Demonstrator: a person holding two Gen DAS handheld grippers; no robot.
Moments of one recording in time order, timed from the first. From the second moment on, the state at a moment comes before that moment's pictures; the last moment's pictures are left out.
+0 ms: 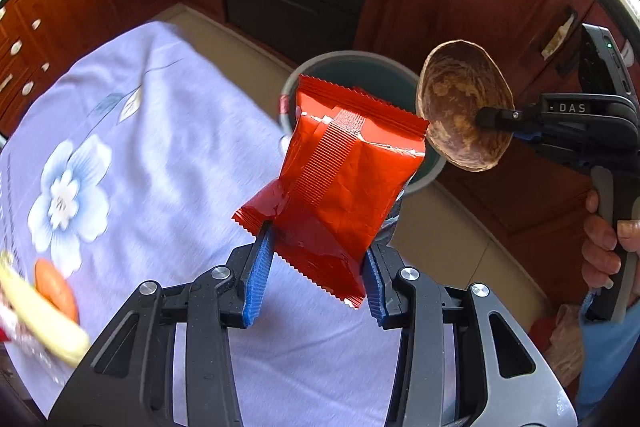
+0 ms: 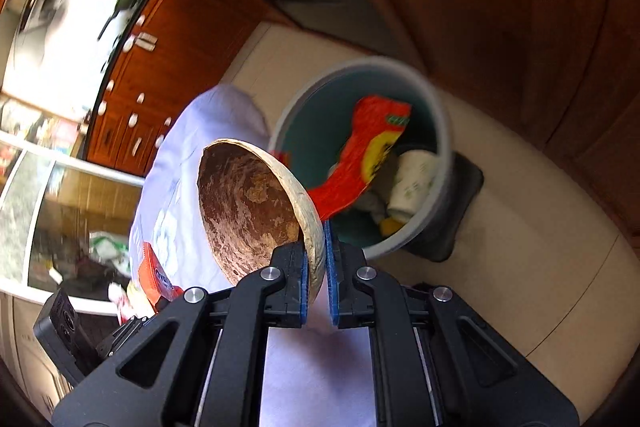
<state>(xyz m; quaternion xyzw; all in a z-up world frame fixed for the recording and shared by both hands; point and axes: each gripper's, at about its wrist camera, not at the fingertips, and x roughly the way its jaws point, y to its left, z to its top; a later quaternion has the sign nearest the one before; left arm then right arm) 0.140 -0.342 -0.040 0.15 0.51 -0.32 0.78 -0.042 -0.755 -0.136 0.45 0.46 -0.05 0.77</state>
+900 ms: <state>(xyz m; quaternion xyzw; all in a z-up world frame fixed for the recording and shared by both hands) 0.202 -0.441 -0.103 0.17 0.56 -0.32 0.75 0.001 -0.795 -0.197 0.43 0.51 -0.09 0.74</state>
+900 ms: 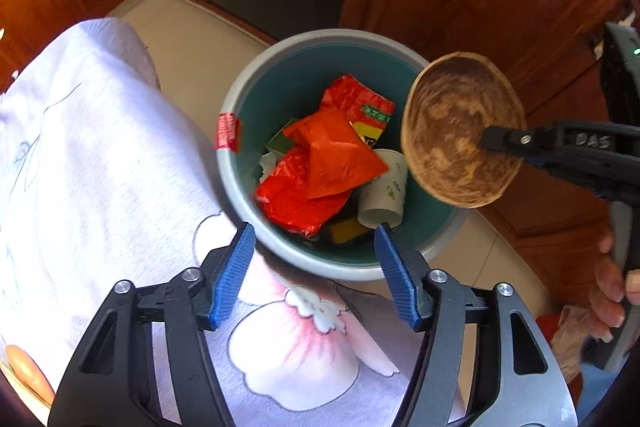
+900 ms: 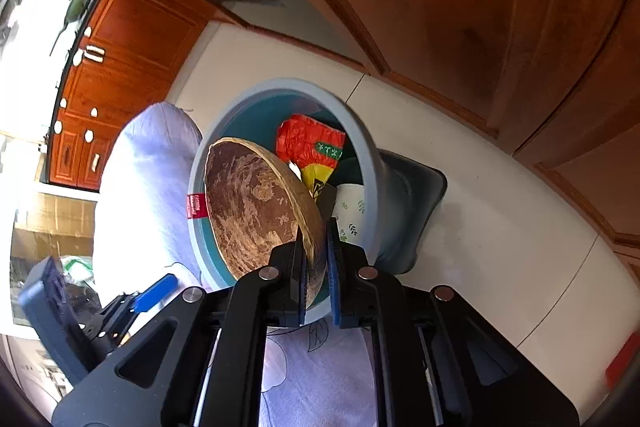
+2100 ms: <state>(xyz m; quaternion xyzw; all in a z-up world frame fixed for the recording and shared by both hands) 0.143 -0.314 -0.055 0.09 0.53 -0.30 0.79 -0.007 -0.704 -0.149 0.39 0.53 -0.07 0.75</state>
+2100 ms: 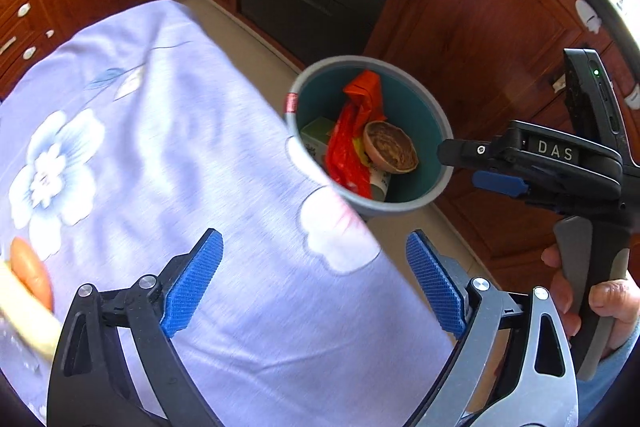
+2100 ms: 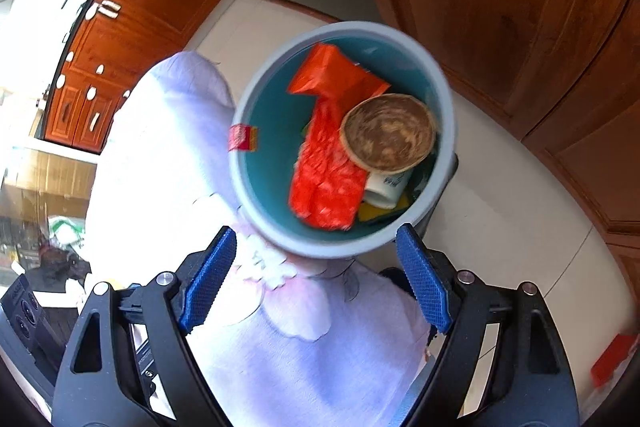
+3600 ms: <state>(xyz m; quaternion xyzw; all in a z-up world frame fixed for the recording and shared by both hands) 0.132 0.048 -0.063 -0.16 0.51 -0.09 0.84 0.052 -0.365 -0.077 0.17 0.61 0.13 0.77</state>
